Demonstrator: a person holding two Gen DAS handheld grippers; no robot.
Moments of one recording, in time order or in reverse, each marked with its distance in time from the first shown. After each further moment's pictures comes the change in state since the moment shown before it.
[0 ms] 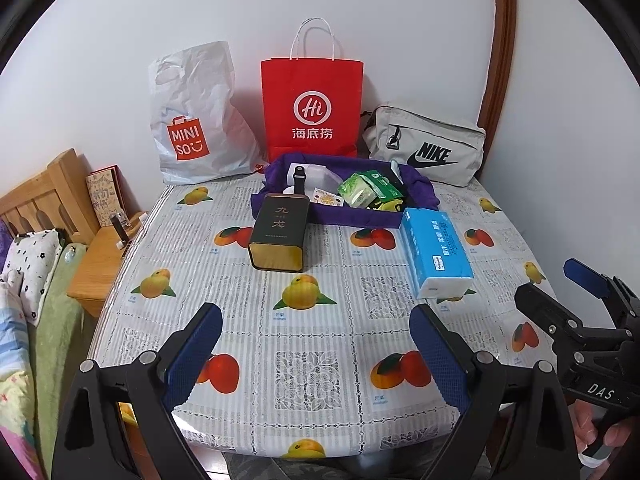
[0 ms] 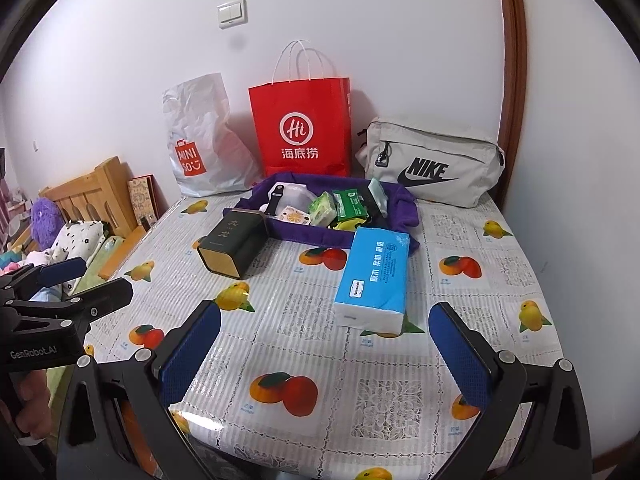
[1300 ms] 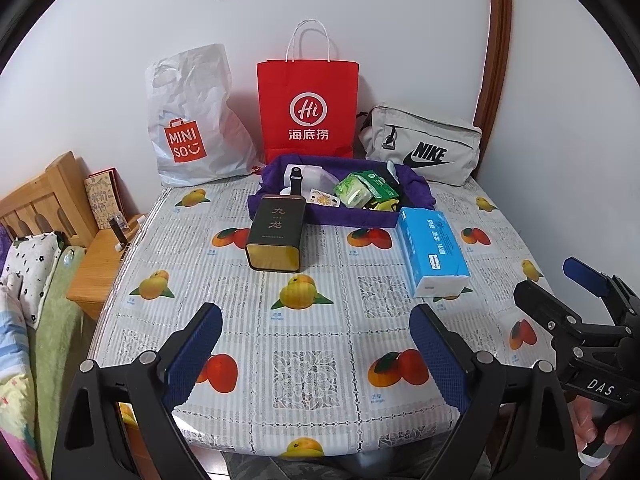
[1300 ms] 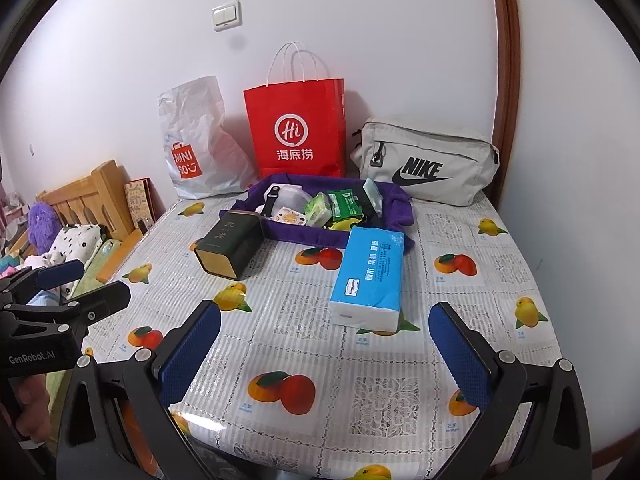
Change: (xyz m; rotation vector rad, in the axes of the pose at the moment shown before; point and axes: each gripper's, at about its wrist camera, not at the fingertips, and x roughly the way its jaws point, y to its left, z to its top) left arm -0.005 -0.003 0.000 0.001 -0.003 -0.008; right arm -0.003 -0.007 -0.001 0.014 -0.004 -0.007
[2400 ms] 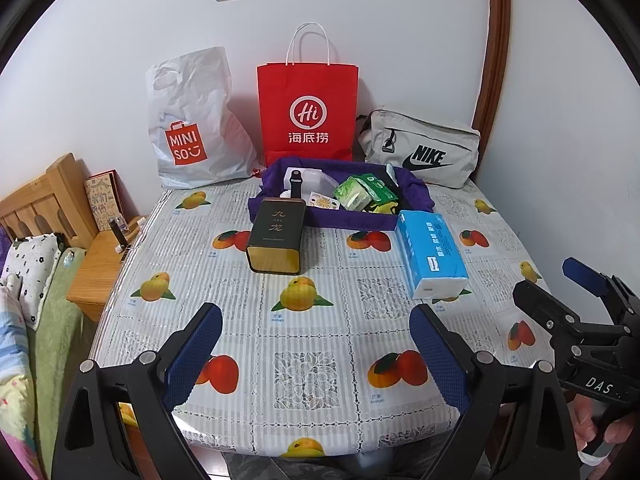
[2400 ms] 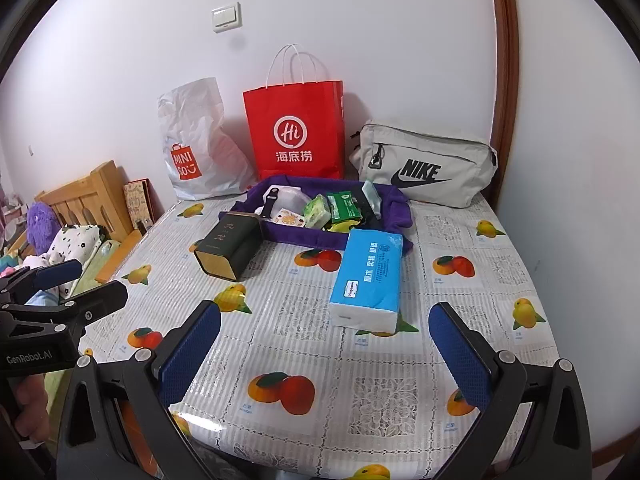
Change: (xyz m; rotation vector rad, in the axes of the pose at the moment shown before) left arm -0.005 0.001 0.002 0.004 -0.009 -0.004; right arm -0.005 0.002 0.001 -0.002 -0.005 -0.008
